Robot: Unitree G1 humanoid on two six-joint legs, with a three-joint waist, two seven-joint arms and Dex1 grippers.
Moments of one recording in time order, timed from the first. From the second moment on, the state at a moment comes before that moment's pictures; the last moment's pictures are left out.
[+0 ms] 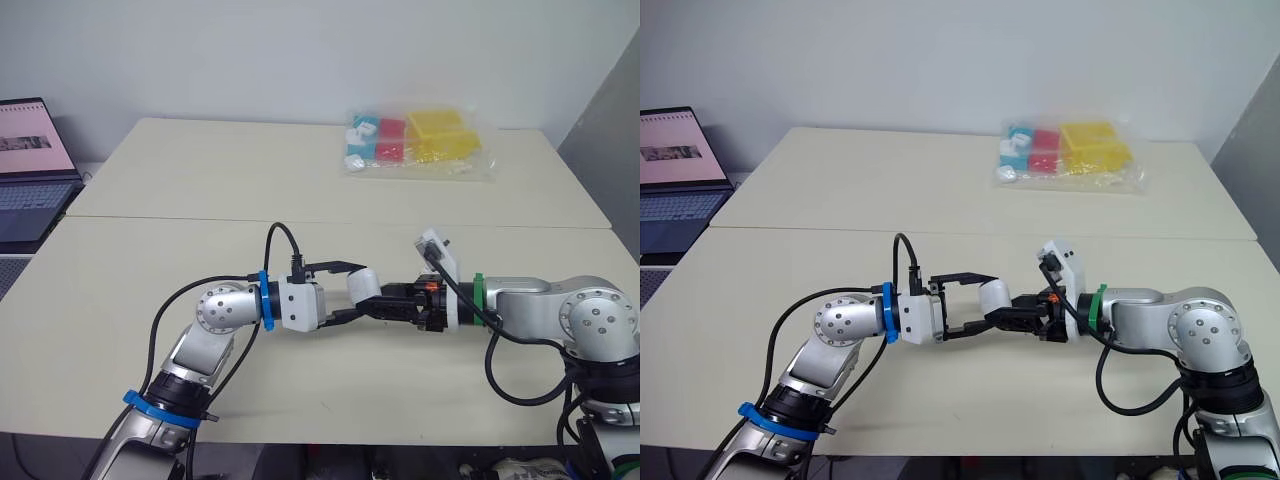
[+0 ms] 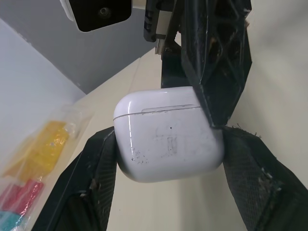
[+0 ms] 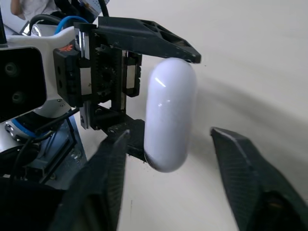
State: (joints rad) left arm -0.38 0.48 -0.24 -0.04 -0.08 -0.40 -0.99; right arm -0.51 -0.61 0.02 -0.37 1.50 1.29 0.04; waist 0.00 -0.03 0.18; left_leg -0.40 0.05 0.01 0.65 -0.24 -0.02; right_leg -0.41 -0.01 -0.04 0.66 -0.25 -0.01
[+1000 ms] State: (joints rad) left arm -0.38 0.64 -0.21 -0.16 -0.30 0.14 -1.08; right arm -0.62 -0.85 0.16 -0.43 1.23 1.26 0.31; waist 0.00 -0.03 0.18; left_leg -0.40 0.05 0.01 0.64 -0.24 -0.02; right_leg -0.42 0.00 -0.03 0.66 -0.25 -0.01
